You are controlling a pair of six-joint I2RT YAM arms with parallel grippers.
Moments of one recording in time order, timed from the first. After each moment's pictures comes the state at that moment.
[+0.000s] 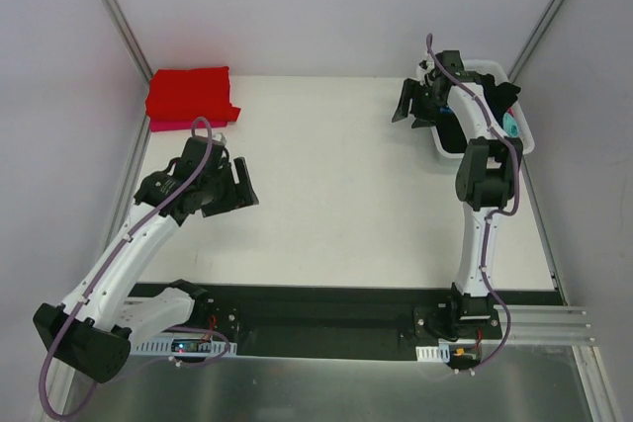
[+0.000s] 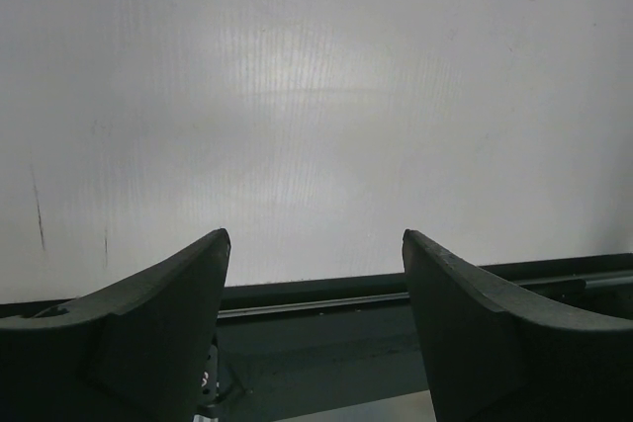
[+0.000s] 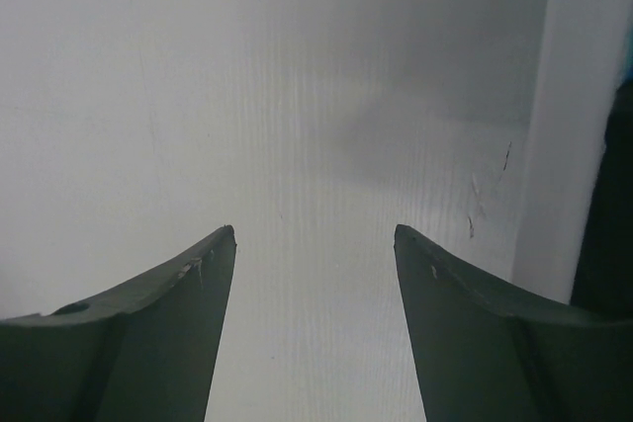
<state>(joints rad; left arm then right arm) -0.40 1.02 1.04 -0.98 0.03 -0.61 0.07 2.29 2.12 -0.88 -0.34 0.20</state>
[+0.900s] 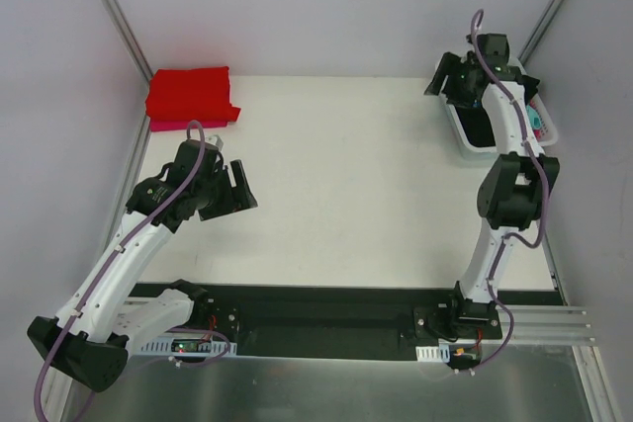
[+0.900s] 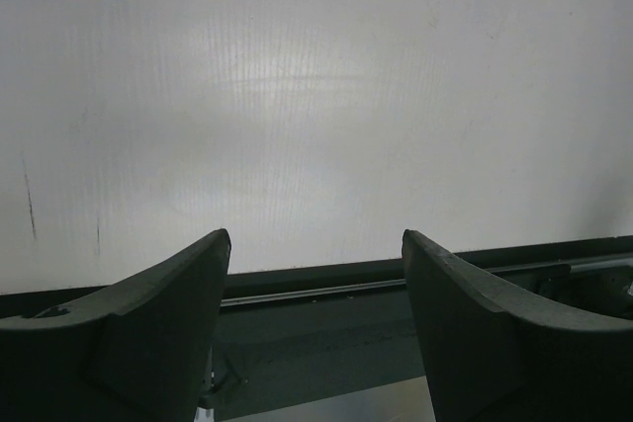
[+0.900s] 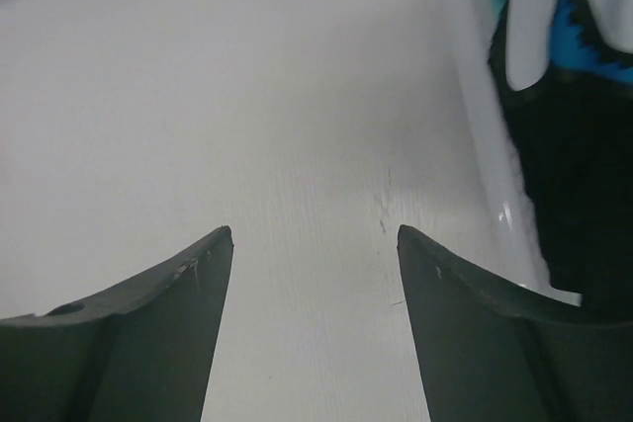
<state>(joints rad) -0.40 0.95 1.04 -1.01 0.05 -0.62 -0.04 2.10 2.00 -0.75 -0.27 0.27</state>
